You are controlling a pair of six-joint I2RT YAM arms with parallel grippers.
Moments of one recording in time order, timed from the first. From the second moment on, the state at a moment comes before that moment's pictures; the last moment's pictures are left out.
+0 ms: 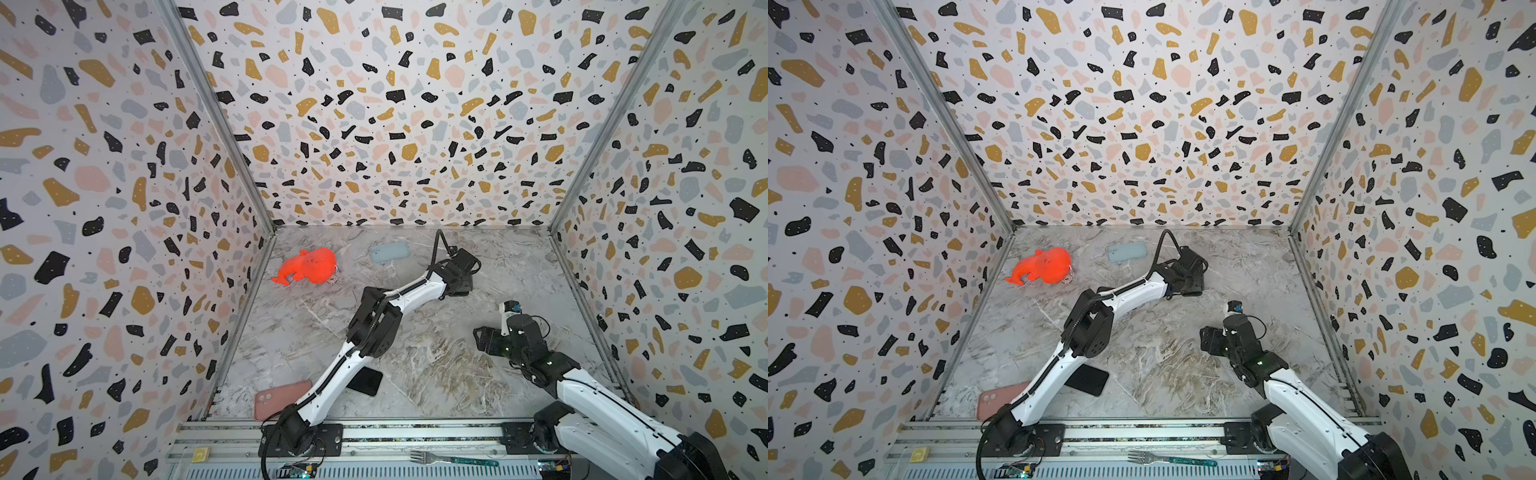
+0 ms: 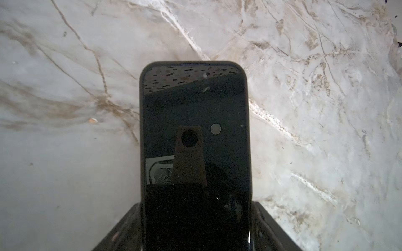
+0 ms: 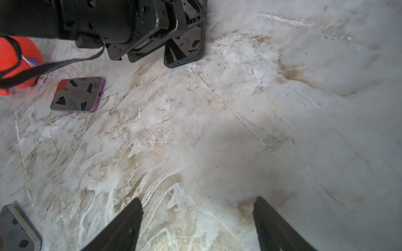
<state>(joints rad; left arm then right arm) -0.83 2.60 2.29 -0.57 -0.16 -0.69 0.47 0.87 0.36 -0.20 0.03 0.54</state>
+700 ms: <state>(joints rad) -0.83 2.56 2.15 -0.42 -0.10 -0.72 0.45 0.88 0.36 -0.19 0.03 0.53</state>
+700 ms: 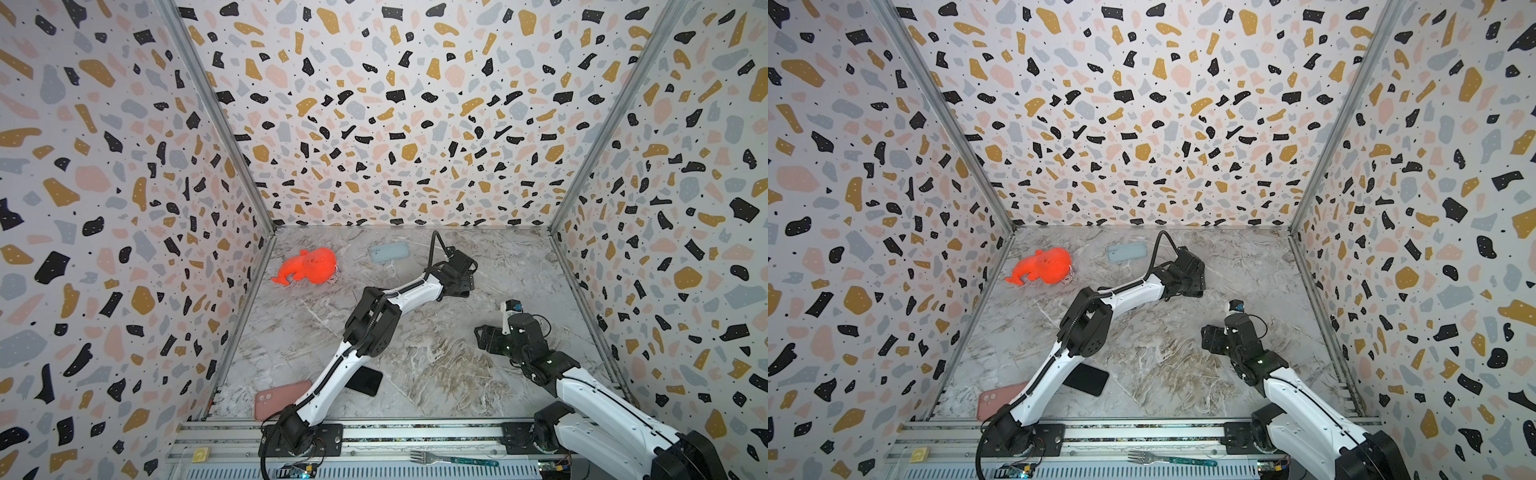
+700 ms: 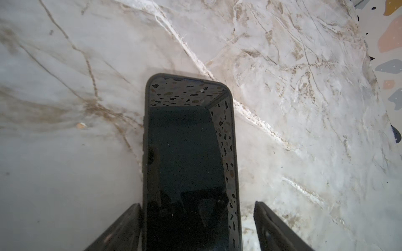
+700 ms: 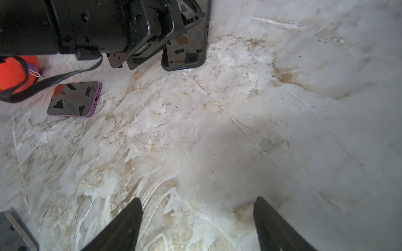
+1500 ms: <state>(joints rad) -0.79 2.38 2.01 -0.50 -0.05 -0.67 0.44 0.82 0.36 -0.18 -0.11 0.45</state>
